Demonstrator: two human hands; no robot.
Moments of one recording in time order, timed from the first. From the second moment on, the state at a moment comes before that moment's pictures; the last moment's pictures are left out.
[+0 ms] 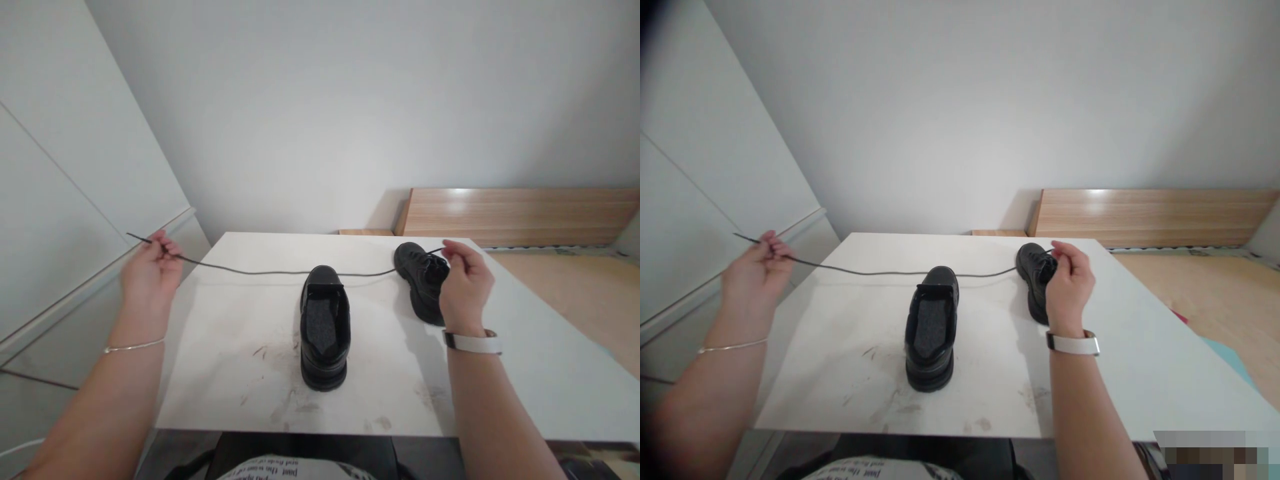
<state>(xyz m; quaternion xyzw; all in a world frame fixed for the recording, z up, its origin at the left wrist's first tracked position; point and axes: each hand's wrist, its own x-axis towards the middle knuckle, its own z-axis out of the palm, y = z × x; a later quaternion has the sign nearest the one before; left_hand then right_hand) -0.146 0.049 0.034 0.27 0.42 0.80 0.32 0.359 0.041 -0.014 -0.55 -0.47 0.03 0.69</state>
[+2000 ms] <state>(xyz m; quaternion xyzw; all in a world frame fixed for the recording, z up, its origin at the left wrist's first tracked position) 0.005 0.022 -0.036 0.81 0.46 0.33 0.13 0.249 0.034 -0.064 -0.45 -0.72 0.24 0.48</state>
